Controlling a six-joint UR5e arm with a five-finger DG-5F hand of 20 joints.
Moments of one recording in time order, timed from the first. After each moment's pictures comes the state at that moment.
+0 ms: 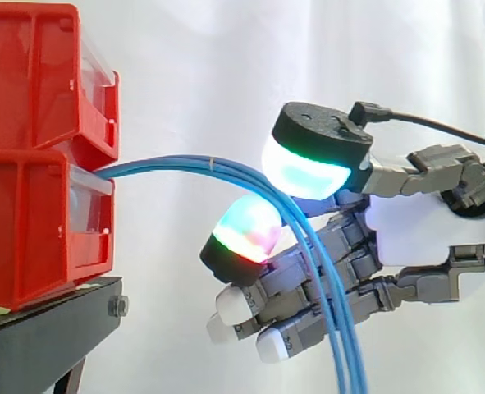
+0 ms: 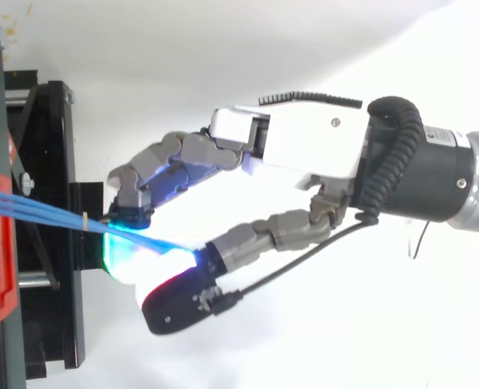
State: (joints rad) arm 0.16 -2.26 -1.22 -2.85 -1.23 -0.19
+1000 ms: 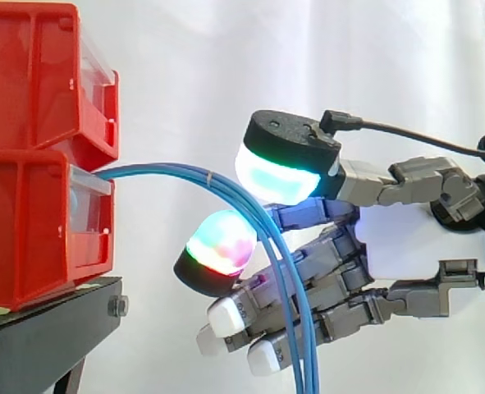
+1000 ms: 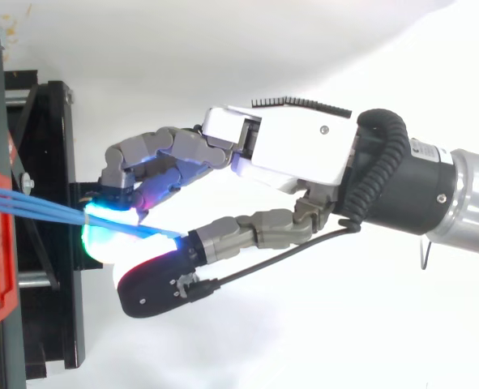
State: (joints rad) arm 0.18 -2.29 -1.20 -2.83 -1.14 -0.19
